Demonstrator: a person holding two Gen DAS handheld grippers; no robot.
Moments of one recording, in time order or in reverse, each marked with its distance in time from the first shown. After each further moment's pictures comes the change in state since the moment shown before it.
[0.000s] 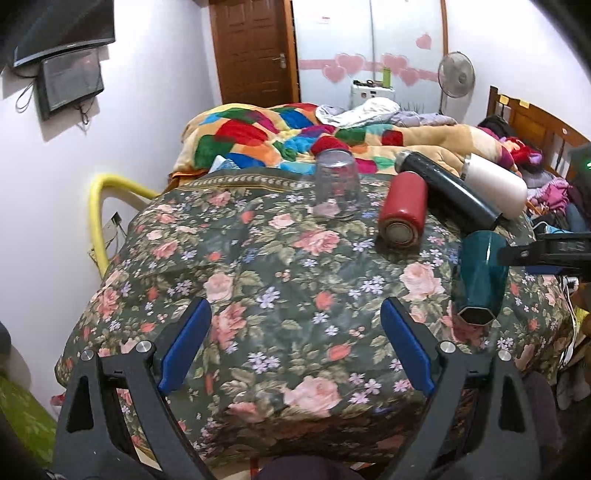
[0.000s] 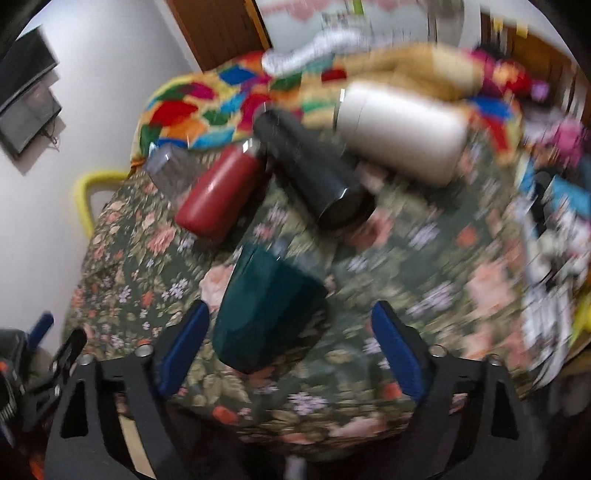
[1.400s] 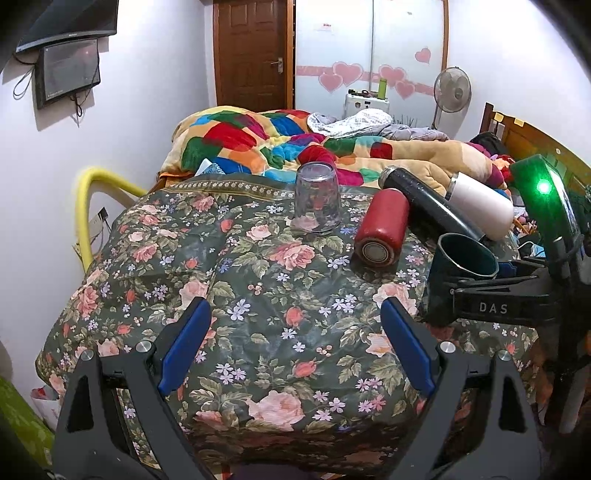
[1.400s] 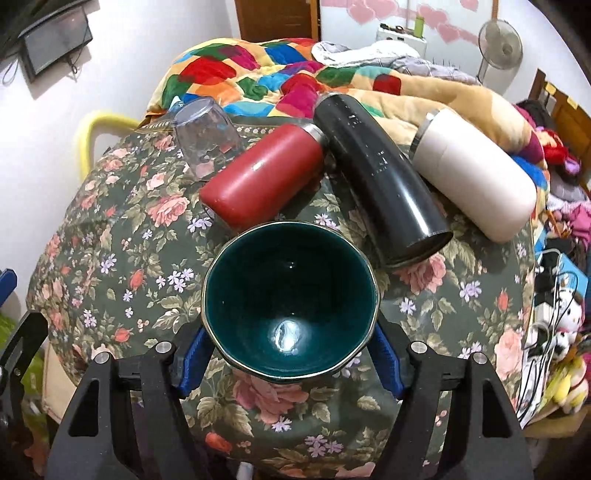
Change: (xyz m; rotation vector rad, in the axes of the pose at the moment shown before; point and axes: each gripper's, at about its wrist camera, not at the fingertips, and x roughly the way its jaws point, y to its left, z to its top) left arm 0.003 -0.021 0.015 -0.055 -0.012 -0.062; right arm 0.024 0.060 0.009 -0.335 -0.033 -0.128
